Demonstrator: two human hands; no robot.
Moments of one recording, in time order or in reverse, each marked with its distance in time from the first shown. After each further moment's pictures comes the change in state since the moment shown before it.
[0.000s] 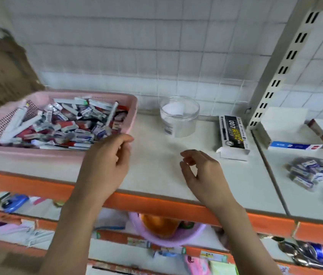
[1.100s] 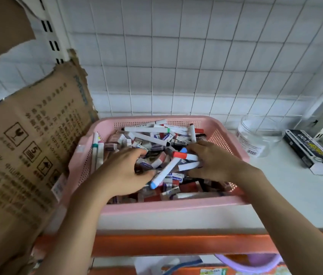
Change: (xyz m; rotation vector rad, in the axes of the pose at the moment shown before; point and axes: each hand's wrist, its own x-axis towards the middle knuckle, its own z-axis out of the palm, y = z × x) left_hand 0.091 -0.245 -0.107 0.001 -0.698 -0.054; right_hand 0.152 -0.168 0.149 -0.403 -0.481 0.103
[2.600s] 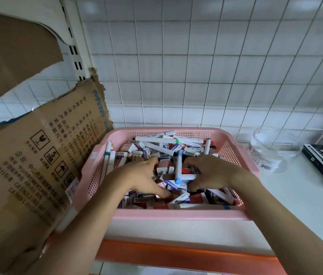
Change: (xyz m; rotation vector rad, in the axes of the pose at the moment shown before) left_hand 0.031 0.014 0.005 0.151 -0.342 -0.202; right_hand 0.013 -0.013 -0.008 0.094 -0.236 -0.026
